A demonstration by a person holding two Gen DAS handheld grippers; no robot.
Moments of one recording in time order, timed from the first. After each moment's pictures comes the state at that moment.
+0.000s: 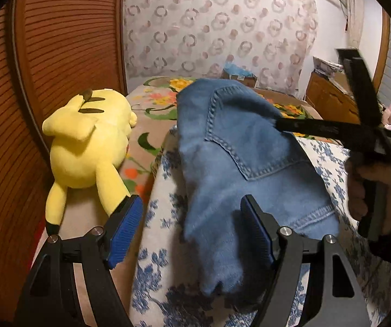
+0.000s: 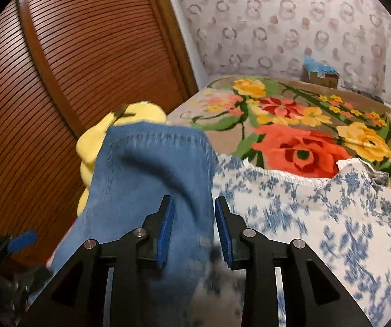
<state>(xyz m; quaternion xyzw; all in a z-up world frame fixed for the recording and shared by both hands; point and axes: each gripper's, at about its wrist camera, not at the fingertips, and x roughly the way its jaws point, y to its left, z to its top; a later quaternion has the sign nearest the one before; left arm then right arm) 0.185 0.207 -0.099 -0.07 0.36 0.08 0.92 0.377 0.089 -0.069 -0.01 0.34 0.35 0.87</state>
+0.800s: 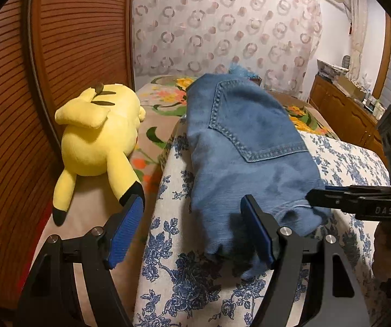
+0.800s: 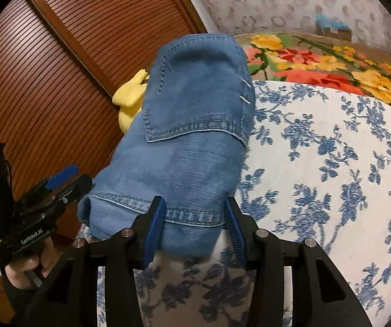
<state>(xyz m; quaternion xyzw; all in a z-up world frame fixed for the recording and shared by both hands) 0.150 0.207 -0.100 -0.08 0.36 0.10 0.93 0.295 0.019 -0.058 0.03 0.43 0.40 0.81</state>
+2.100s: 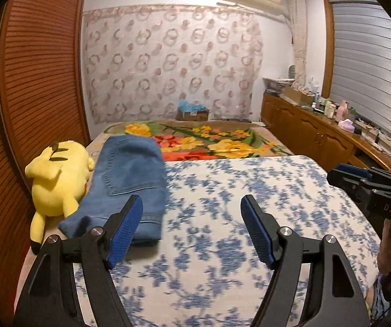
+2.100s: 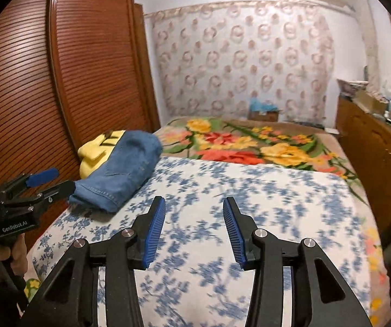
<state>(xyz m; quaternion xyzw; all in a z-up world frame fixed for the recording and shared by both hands) 0.093 0.048 -0.017 -0.03 0.26 0.00 0.97 0.116 -0.169 0.023 -0.01 0.22 0.23 0.95</state>
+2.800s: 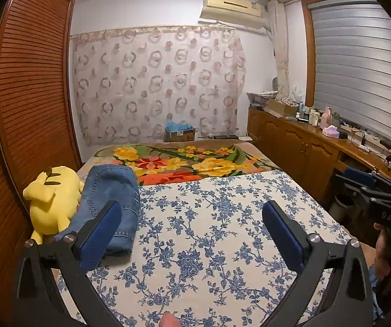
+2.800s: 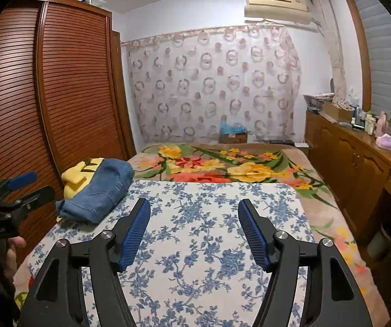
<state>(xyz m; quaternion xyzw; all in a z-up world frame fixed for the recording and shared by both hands) 0.054 -0.013 0.026 0.00 0.21 -0.02 0.98 0.046 -0.215 0.026 0.01 0.16 0.17 0.97</state>
